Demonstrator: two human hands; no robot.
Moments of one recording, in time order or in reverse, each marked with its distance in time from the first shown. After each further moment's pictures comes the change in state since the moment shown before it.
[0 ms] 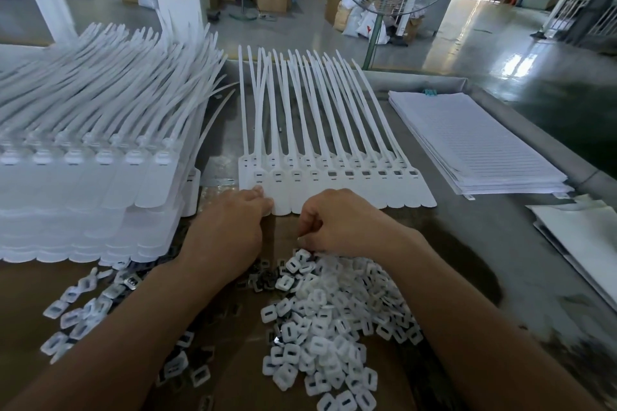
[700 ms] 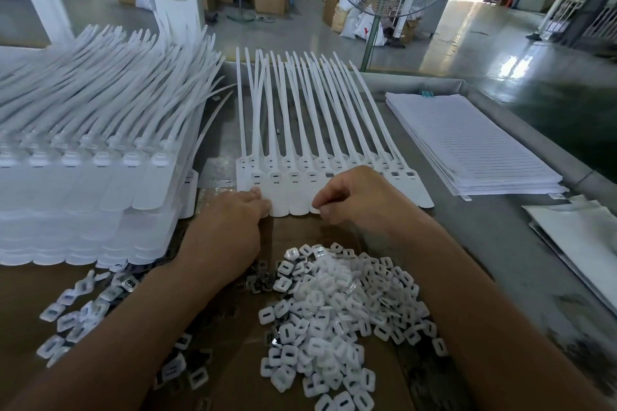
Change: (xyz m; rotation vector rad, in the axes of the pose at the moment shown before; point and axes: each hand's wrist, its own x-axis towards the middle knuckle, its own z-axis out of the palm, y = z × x) left_hand 0.001 -0.003 0.004 0.020 -0.002 -0.002; right_hand -0.001 0.031 -0.010 0.473 0.187 0.094
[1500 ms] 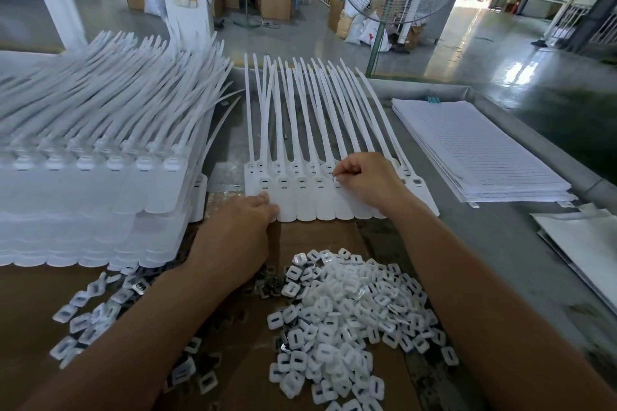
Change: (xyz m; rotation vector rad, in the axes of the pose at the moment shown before) left_hand -0.001 0.000 -0.003 0.003 0.007 0.049; right_hand 0.060 0.026 -0.008 -0.166 0.277 -0.023
